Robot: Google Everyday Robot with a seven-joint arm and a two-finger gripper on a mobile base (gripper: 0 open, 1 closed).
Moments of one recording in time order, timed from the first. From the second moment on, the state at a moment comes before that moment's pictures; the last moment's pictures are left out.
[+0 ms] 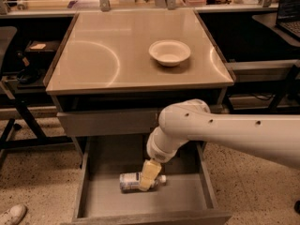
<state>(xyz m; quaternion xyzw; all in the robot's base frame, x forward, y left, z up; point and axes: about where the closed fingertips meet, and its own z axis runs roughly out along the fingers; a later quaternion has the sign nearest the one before) 0.474 0.001 0.613 -0.62 0.76 0.12 0.15</state>
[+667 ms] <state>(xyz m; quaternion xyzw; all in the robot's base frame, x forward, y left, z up) 0.478 0.009 0.488 -0.62 0.76 0.16 0.12</state>
